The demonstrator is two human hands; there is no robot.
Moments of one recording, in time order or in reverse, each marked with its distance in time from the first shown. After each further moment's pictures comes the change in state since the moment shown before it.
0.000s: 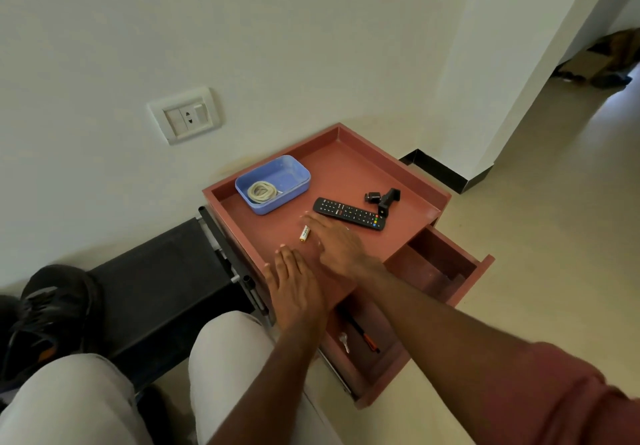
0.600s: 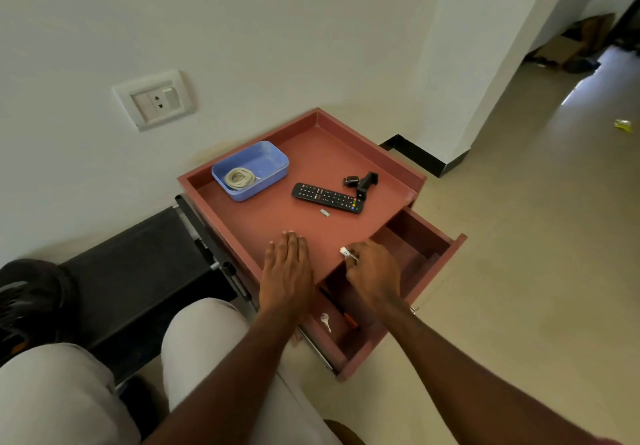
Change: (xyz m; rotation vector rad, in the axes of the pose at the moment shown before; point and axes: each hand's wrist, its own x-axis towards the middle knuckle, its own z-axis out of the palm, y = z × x) left_hand 0.003 0.000 0.009 0.113 0.055 0.363; right_hand -0.114 0.034 0.004 0.038 0.306 0.435
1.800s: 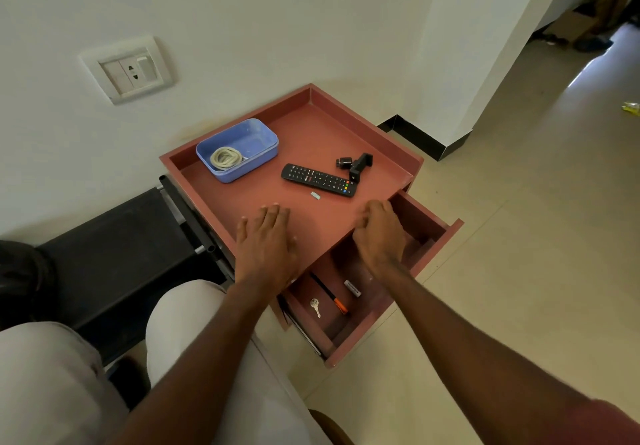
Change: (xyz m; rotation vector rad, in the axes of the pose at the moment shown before) left_hand 0.014 -0.015 -0.013 -0.210 0.051 -0.107; right_hand 0.034 0.024 -0.007 0.155 0.141 0.107
